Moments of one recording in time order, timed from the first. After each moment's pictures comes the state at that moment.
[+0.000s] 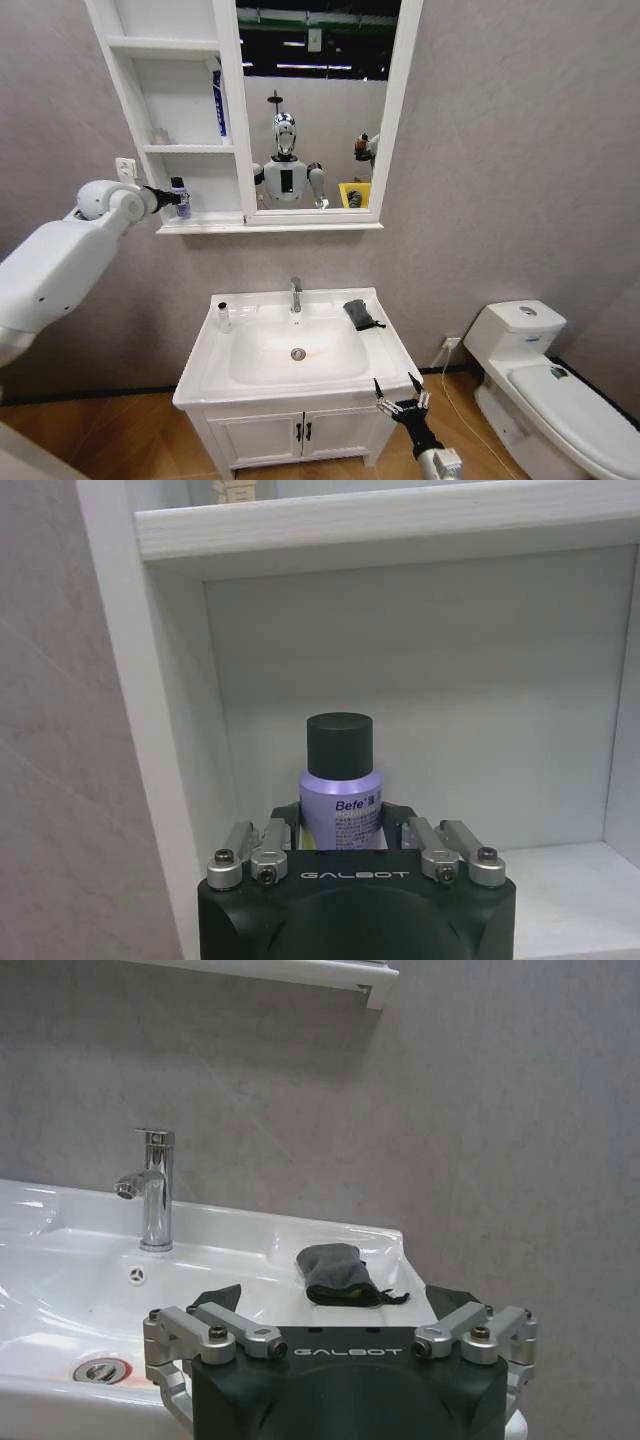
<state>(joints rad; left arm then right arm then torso) -0.36 -0.78 0.29 -1.15 -1.09 0.64 -0.21 -1.54 1.28 0.52 1.89 0.12 0.21 0.05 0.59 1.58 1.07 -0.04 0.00</state>
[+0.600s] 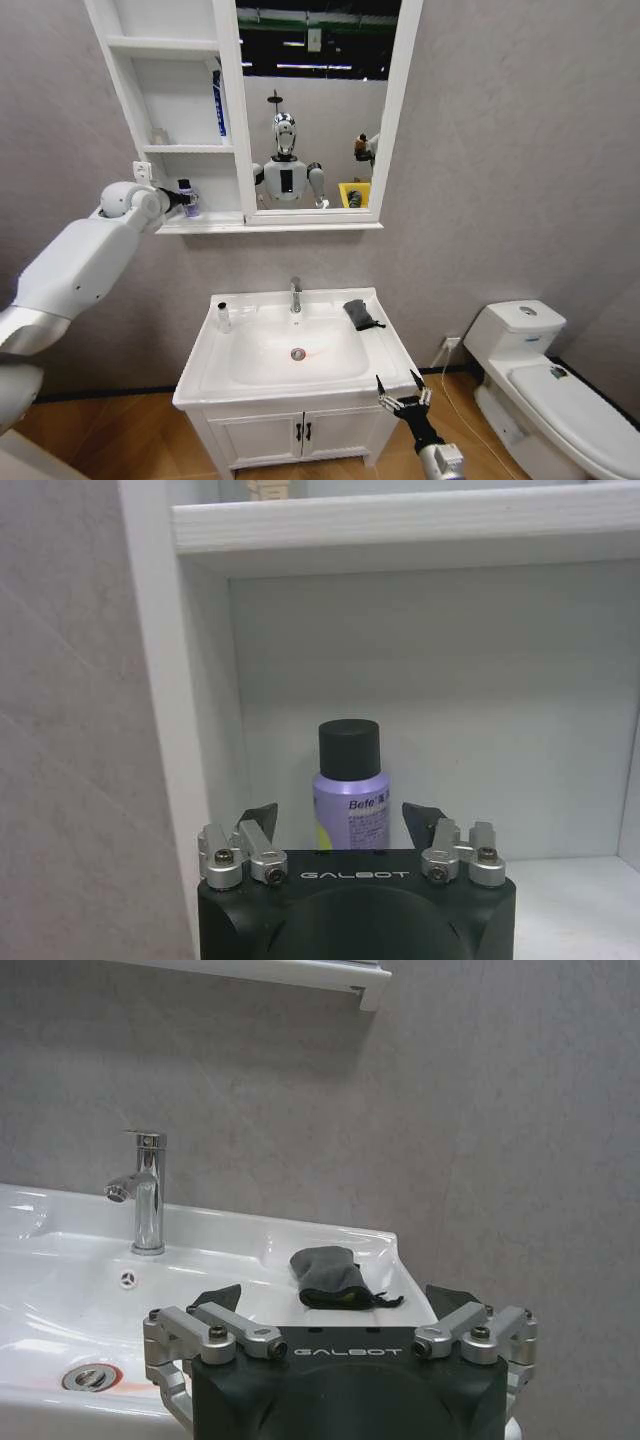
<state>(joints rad) -0.30 -0.77 0.20 -1.19 -1.08 0.64 -0.24 -1.53 1.28 0.52 1.88 0.13 0.21 0.05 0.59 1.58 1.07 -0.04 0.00</state>
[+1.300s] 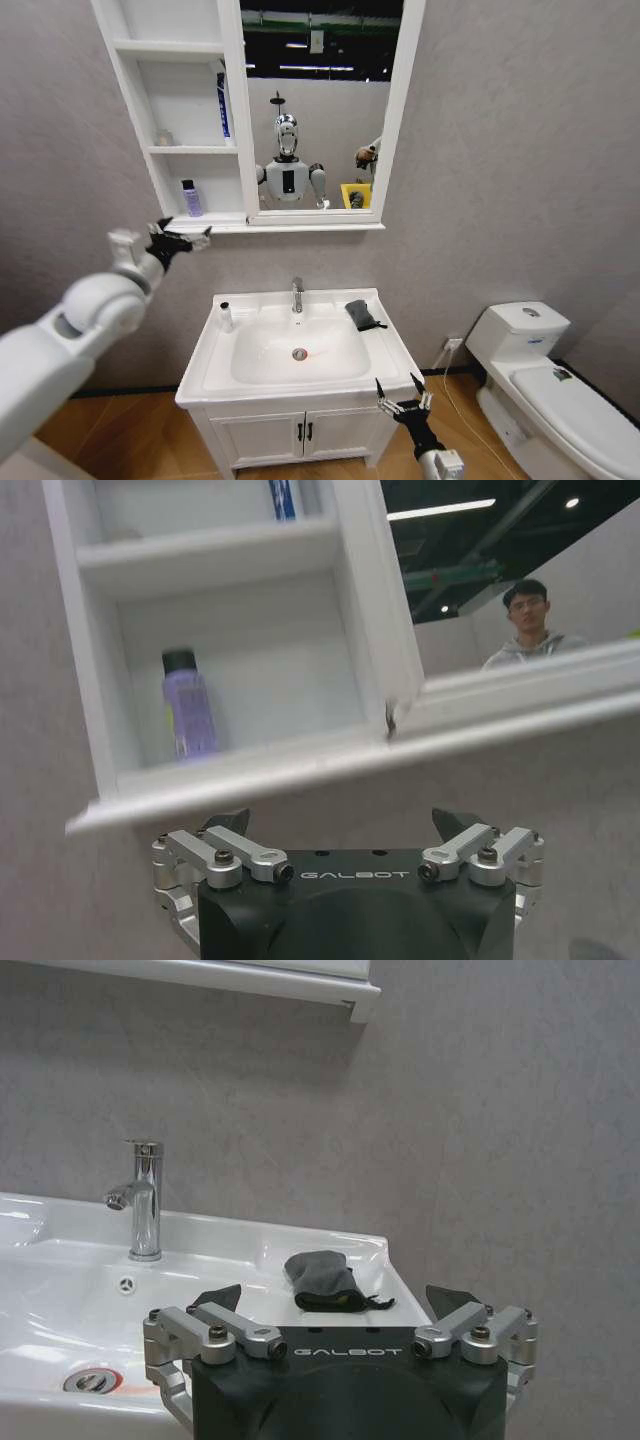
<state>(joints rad) 0.72 -0.65 -0.20 -1.99 -0.74 0.21 -0.43 -1.58 1.31 0.53 1.94 0.11 0.22 0.06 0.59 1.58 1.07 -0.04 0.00</state>
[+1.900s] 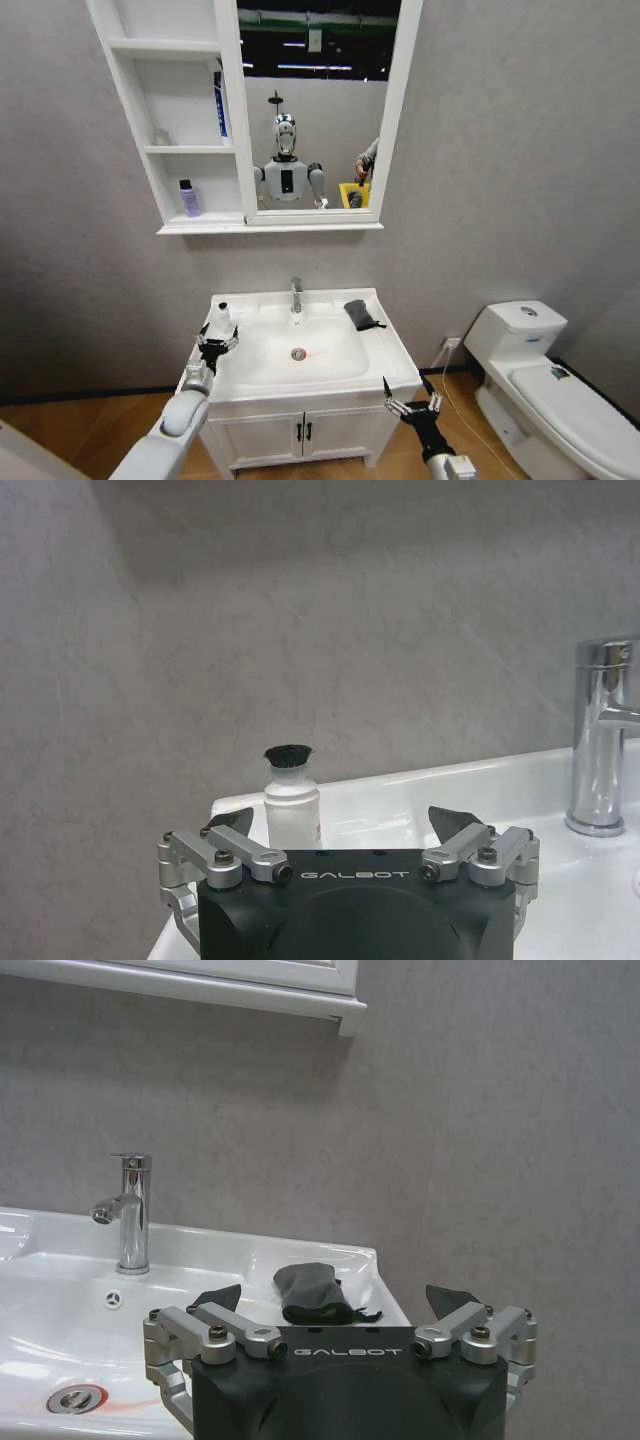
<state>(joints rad) 0.86 -1.12 -0.25 -1.40 -0.35 -0.07 -0.20 -1.59 1.30 0.55 1.95 0.12 0.22 0.07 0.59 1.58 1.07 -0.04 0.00</state>
